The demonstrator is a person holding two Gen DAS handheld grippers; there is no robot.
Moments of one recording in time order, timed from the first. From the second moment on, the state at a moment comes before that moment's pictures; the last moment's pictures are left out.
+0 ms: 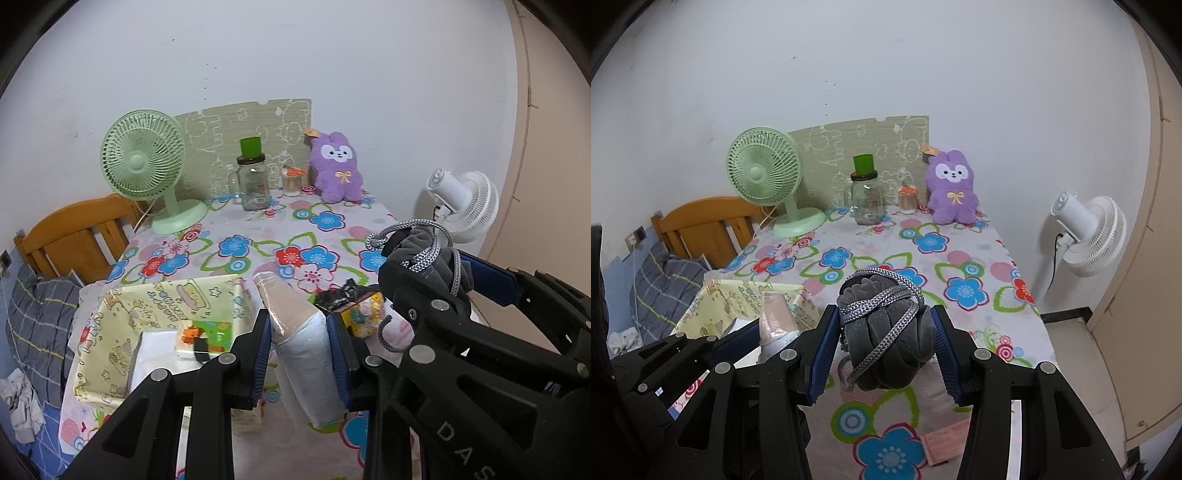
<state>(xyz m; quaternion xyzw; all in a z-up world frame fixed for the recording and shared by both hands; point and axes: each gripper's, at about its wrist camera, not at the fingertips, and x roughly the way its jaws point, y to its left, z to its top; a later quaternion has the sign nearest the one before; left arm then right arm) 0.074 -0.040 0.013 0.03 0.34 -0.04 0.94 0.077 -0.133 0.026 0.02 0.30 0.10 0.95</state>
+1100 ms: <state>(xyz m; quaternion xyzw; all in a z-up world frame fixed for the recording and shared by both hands) 0.113 0.072 -0.009 0.00 0.37 0.03 0.93 0.137 -0.015 0.006 0.00 0.33 0.18 0.93</state>
